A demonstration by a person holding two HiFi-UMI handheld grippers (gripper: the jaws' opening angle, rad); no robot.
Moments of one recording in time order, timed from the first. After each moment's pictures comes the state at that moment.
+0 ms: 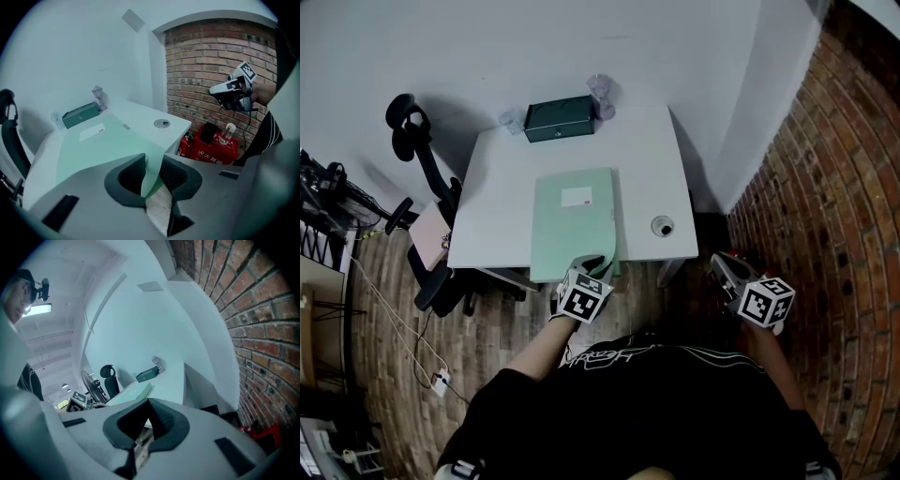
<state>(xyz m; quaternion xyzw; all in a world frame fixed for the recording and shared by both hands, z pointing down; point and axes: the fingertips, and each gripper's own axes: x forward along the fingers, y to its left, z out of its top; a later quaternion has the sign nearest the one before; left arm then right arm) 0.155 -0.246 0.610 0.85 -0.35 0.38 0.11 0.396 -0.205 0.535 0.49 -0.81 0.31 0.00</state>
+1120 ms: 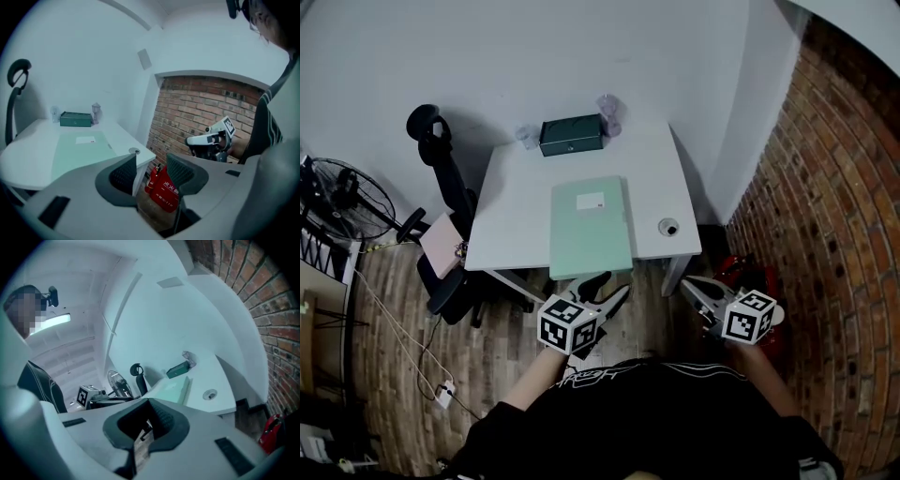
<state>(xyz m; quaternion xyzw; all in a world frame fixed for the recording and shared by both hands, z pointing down) 0.142 -0.148 0.485 0.92 -0.29 0.16 0.20 0.275 -0.124 0.478 0.38 -0.87 0.31 -0.03</state>
